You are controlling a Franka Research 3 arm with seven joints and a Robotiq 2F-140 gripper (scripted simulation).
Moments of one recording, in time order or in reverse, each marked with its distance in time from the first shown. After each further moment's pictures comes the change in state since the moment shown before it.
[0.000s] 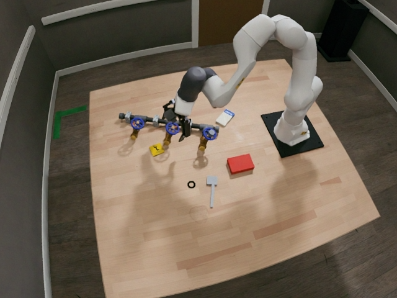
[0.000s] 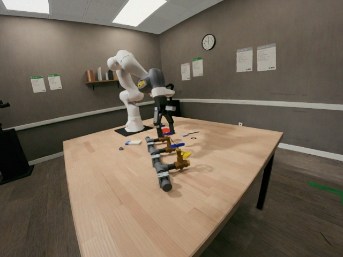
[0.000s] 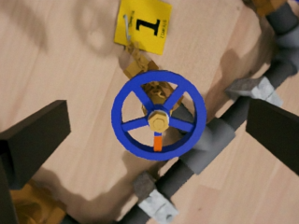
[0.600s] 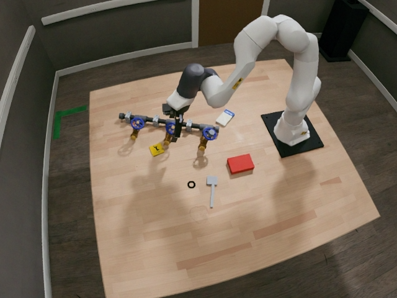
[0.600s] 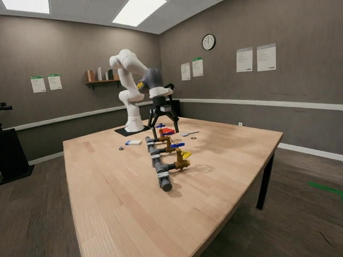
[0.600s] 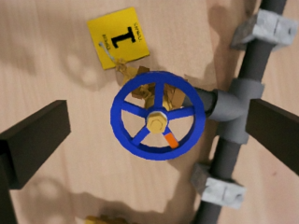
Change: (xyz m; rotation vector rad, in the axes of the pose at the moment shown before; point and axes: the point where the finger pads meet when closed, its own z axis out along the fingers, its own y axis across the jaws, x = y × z) arm 0.000 -0.001 0.000 0.059 0.005 0.574
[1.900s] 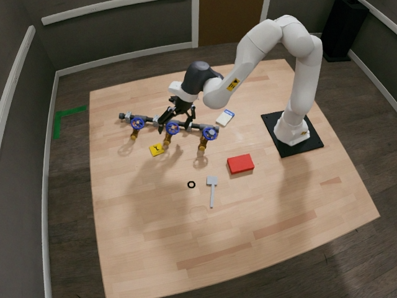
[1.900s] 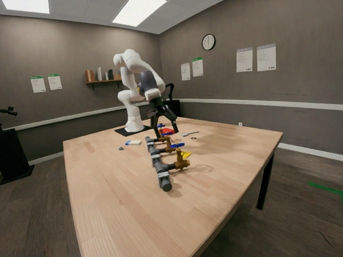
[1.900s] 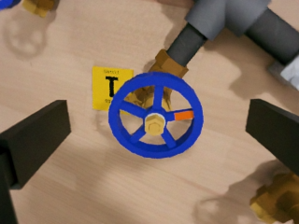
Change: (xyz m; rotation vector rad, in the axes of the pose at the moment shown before) arm -0.002 -0.002 0.001 0.128 0.000 1.210
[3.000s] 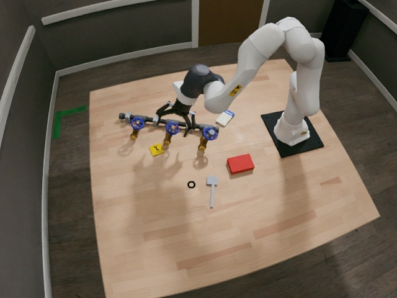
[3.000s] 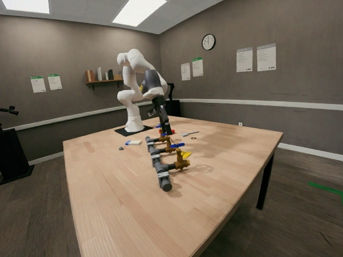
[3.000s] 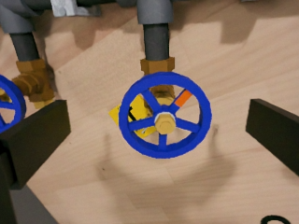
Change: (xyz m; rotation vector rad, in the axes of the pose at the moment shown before) arm 0.003 -0.007 -0.003 0.003 0.090 0.680
